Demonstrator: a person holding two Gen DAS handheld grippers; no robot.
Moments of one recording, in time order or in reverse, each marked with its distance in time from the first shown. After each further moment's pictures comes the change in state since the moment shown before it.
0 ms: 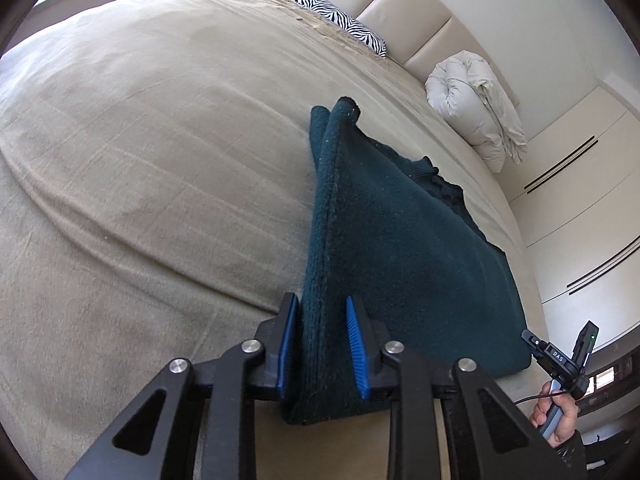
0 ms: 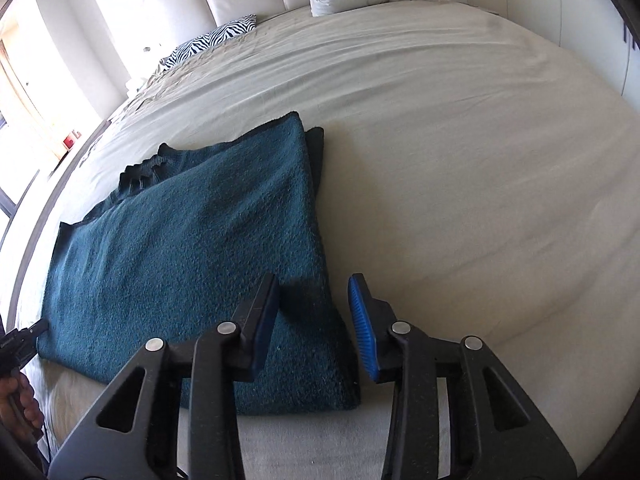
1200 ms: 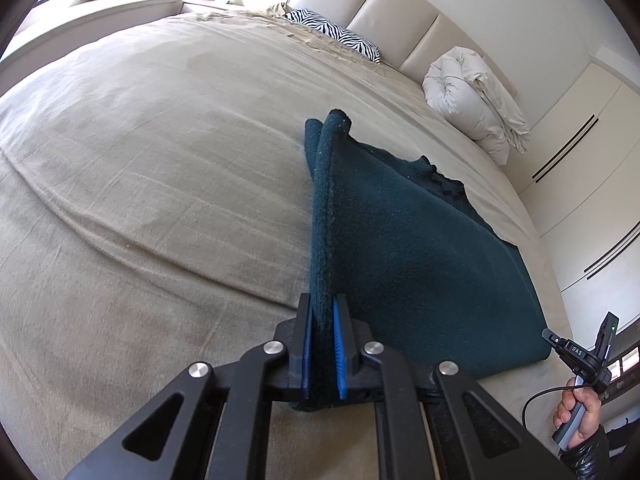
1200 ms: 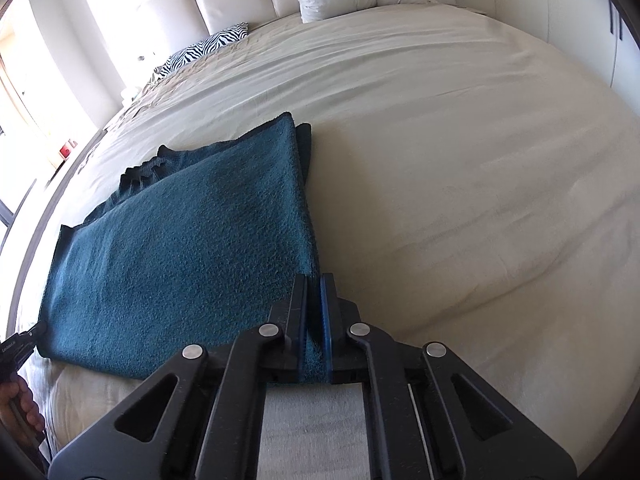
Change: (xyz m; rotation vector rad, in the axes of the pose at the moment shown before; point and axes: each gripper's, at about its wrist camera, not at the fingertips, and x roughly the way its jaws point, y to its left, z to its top) left arm -0.012 -0.012 -0.009 0.080 -0.053 0.060; right arm -0.018 -0.007 -0.011 0.032 -0.025 -0.020
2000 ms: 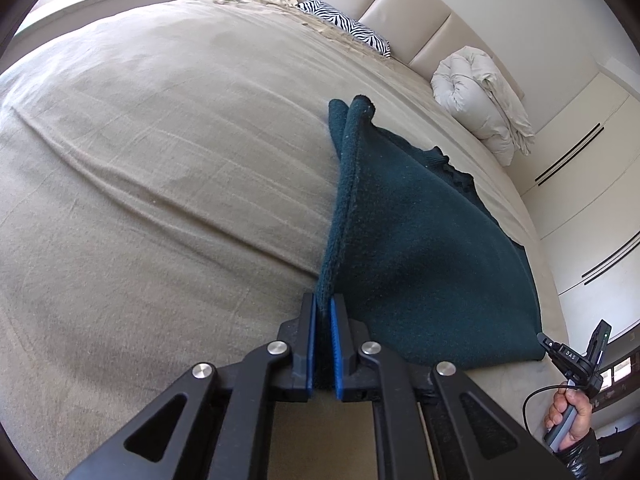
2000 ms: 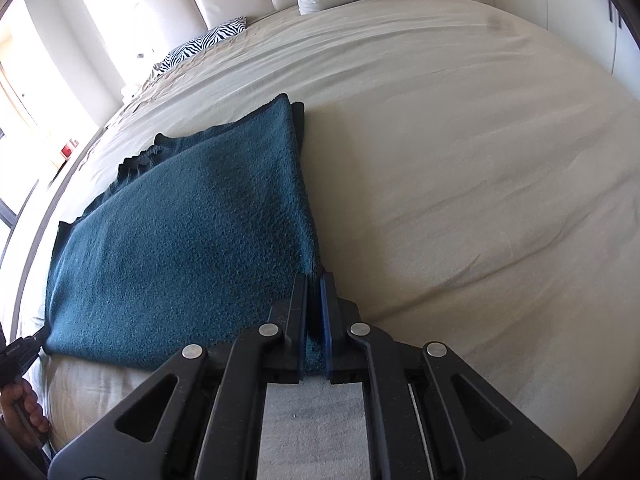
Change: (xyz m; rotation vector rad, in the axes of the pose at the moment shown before) left arm -0.002 0.017 -0.016 -0.051 0.036 -0.006; right arm 0.009 -0.011 -0.017 0.010 0.015 0.005
